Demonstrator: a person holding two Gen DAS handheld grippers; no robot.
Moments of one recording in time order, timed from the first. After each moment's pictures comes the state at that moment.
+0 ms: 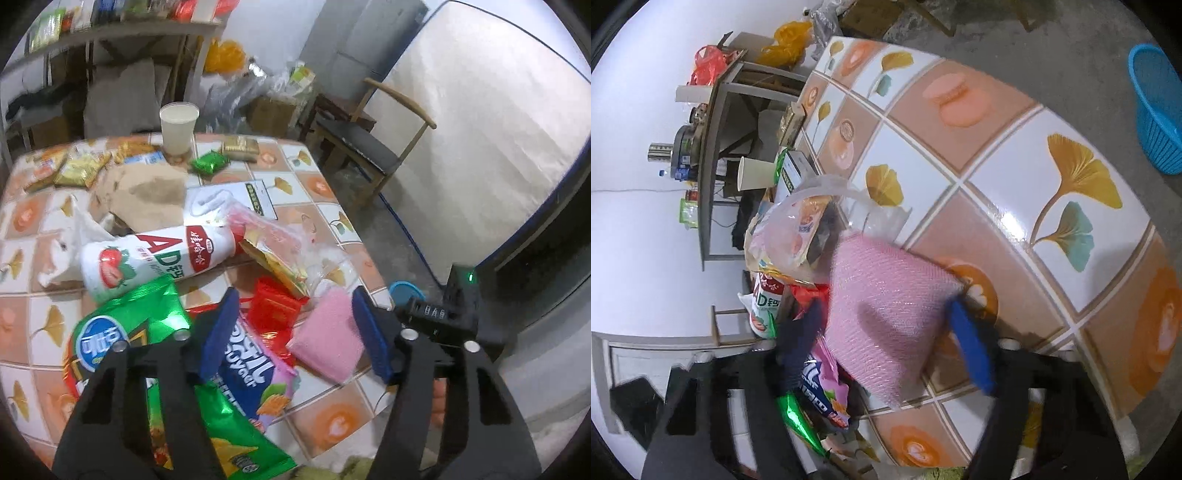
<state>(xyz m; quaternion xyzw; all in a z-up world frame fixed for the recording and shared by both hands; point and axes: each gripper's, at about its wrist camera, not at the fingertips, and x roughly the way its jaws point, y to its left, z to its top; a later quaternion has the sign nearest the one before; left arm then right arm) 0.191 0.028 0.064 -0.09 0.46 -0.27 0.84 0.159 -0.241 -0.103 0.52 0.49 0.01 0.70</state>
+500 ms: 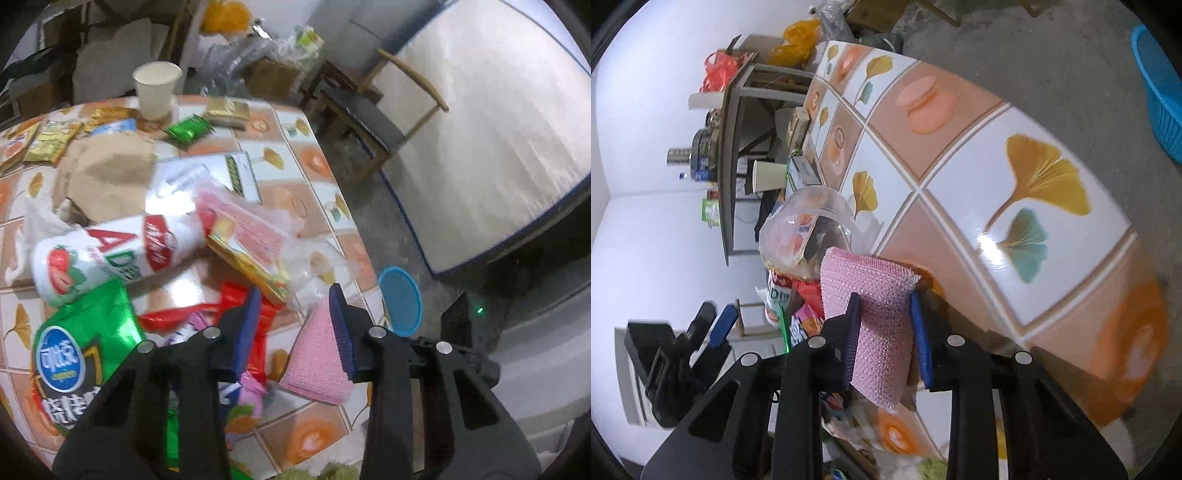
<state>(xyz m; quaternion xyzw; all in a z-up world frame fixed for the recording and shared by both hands) 0.229 -0.022 0.043 -0.09 0.53 -0.28 0.80 0.144 -0.271 -0.113 0.53 0.48 0.06 0.70</state>
